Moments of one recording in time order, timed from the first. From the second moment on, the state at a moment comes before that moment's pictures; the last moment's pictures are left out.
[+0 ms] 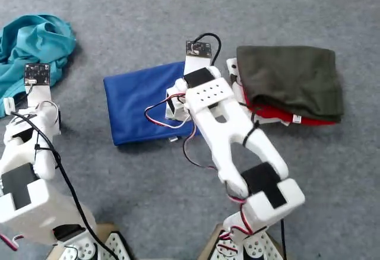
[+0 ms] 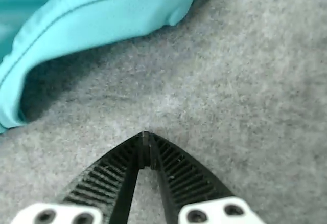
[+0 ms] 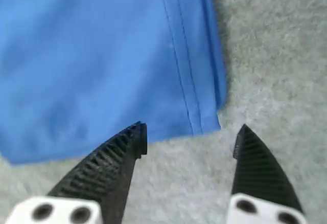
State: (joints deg) left arm -32.1 5.1 42.7 15.4 -23.7; right arm -25.3 8.0 11.9 71.4 -31.7
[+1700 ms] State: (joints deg) left arm -26.3 8.7 1.2 63.3 2.6; right arm -22.1 29.0 2.5 69.6 -29.8
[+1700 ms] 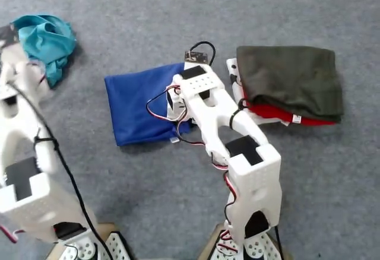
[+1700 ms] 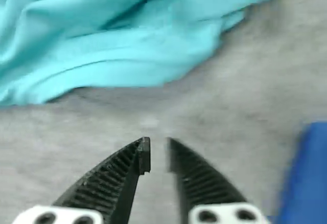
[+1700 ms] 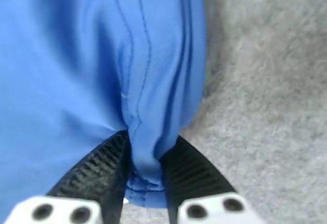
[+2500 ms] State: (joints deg) left arm -9.0 27.8 -5.1 60.9 13.5; right arm -22.1 28.9 4.4 66.9 -29.8
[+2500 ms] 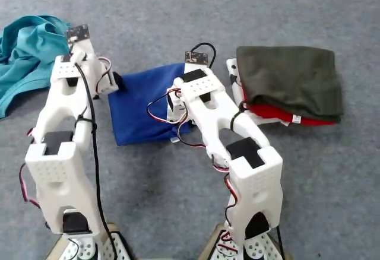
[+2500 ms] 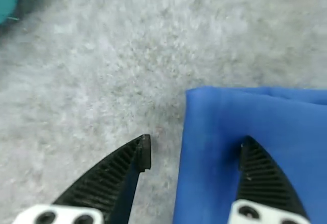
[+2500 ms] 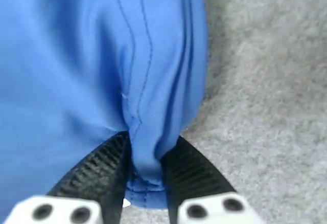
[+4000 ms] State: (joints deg) left arm 5.5 44.9 -78.3 86.3 16.3; right arm -10.7 -10.2 5.8 65.2 -19.3
